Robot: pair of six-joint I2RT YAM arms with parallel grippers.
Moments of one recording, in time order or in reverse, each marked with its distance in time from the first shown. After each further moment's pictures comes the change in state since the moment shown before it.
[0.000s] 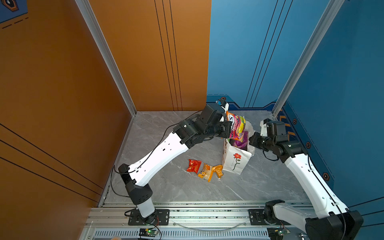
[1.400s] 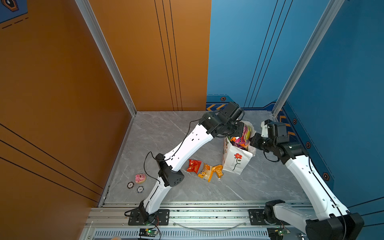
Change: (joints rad) left arm 0.000 0.481 0.604 -0.333 0.078 -0.076; right arm -0.007 -0.018 -0.022 0.008 0.000 0.000
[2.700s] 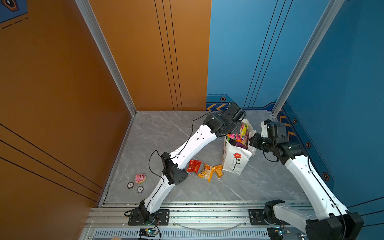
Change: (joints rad) left arm 0.018 0.081 0.043 0.001 -0.275 -0.026; right arm 0.000 0.000 -0.015 0.023 -0.001 0.000
